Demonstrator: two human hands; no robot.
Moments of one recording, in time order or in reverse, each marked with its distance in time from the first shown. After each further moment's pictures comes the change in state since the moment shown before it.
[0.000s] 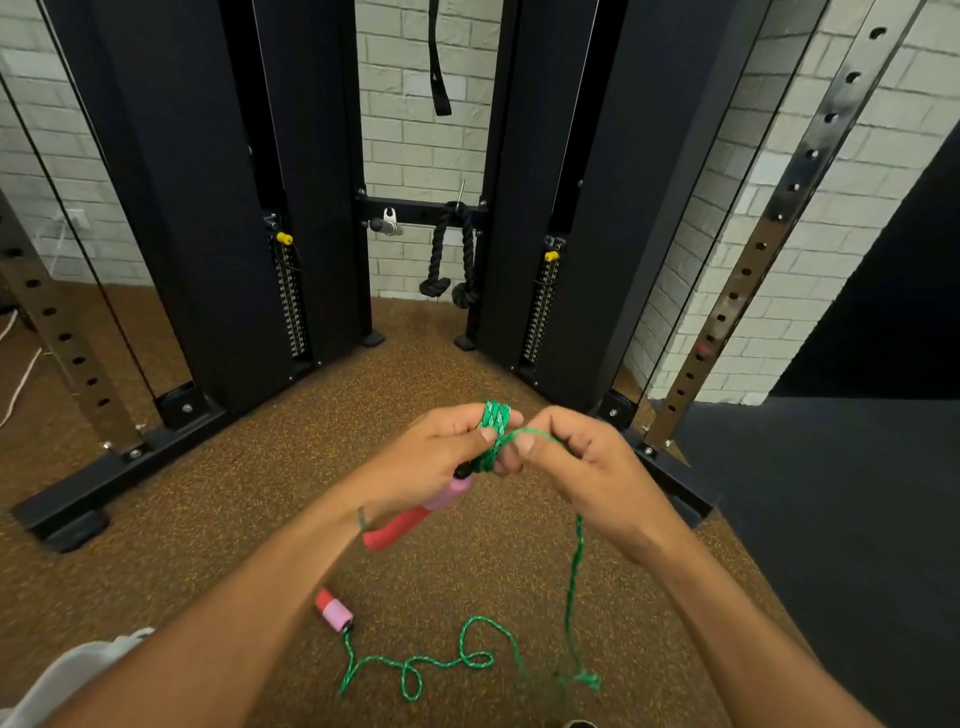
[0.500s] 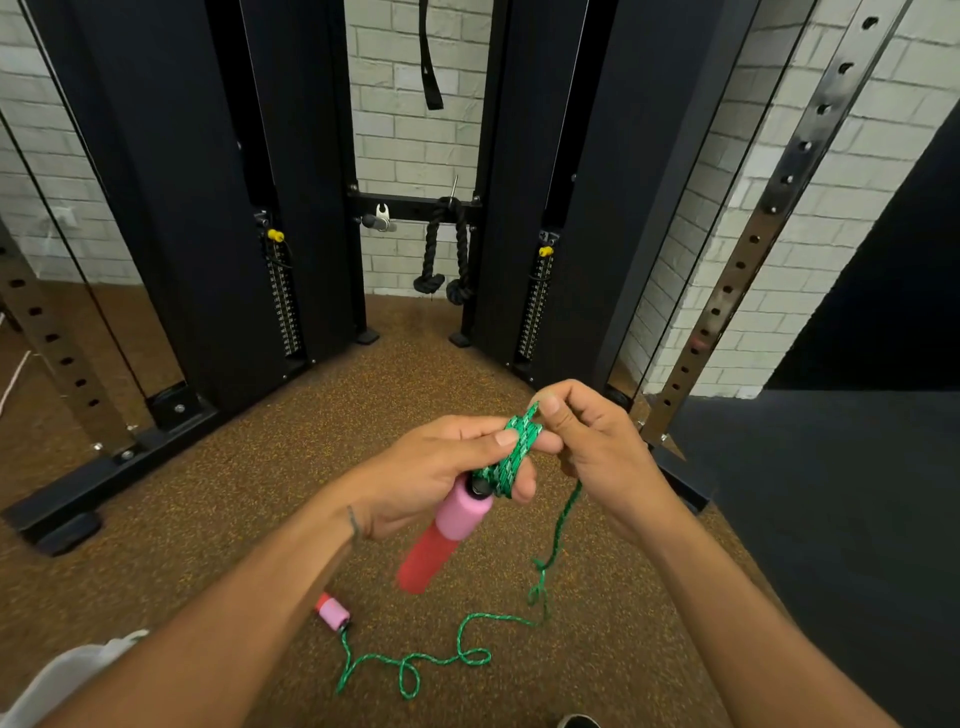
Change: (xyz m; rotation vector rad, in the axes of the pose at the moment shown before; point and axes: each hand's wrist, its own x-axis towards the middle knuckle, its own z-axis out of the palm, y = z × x) left_hand -0.003 0.002 0.008 -0.288 -0.241 0.019; right_hand 0.014 0.008 -0.006 0.264 0.138 0.079
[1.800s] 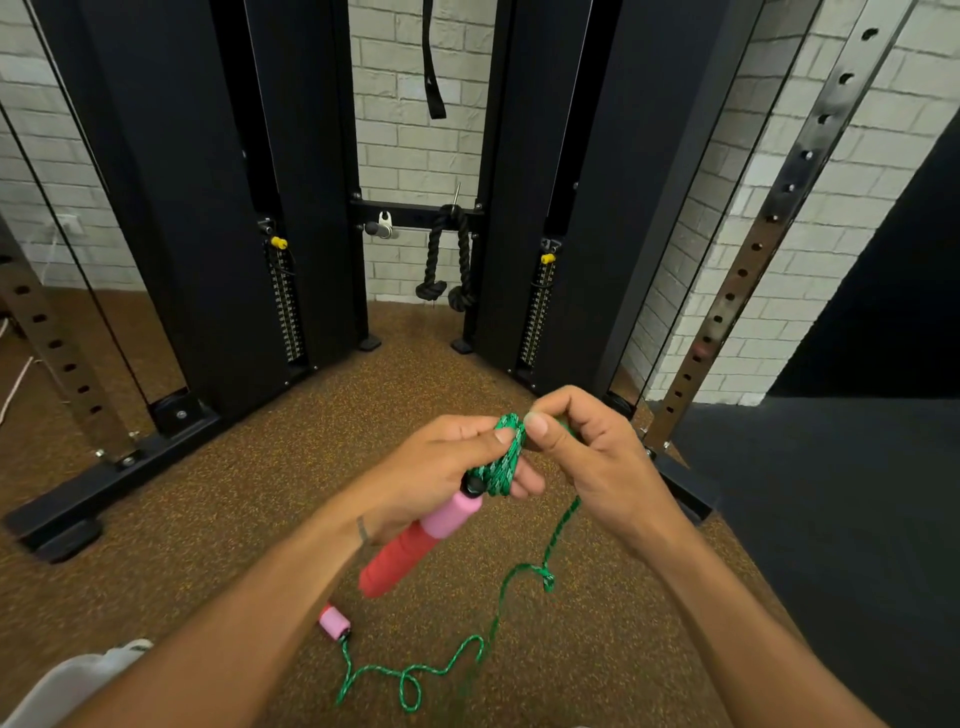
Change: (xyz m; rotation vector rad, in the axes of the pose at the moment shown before) left_hand 0.004 0.000 -0.002 0.060 0.175 -0.020; right_hand -0.007 -0.009 0.004 -0.048 -0.071 -0.151
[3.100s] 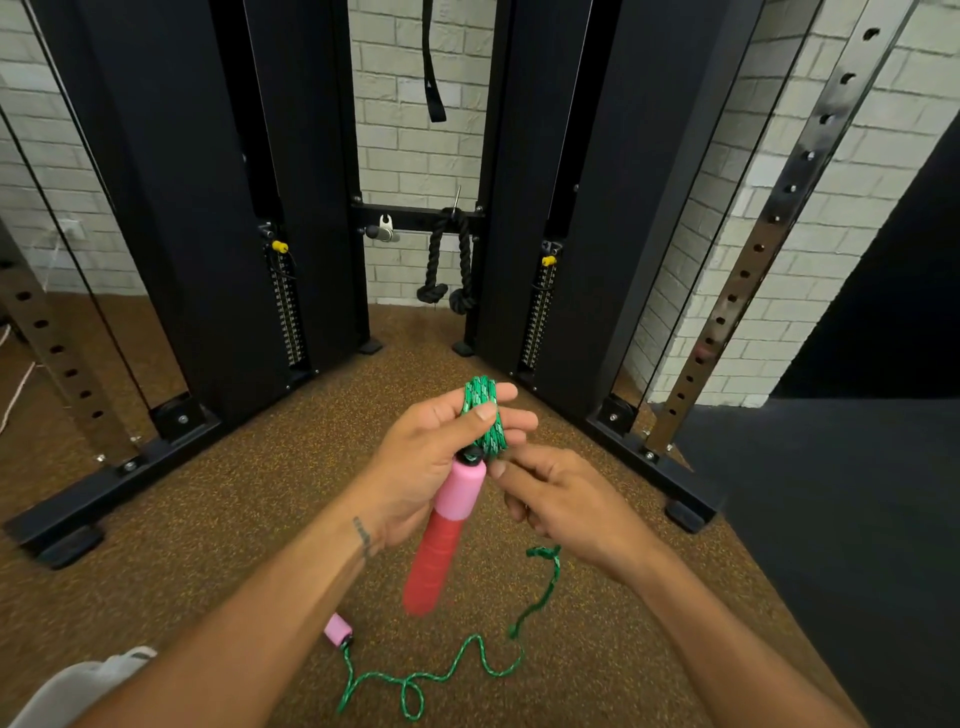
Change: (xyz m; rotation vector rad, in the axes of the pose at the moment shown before) left_hand 0.002 0.001 0.001 -0.306 0.205 0.102; right_hand 0.000 0.021 0.017 -0.303 -0.178 0.254
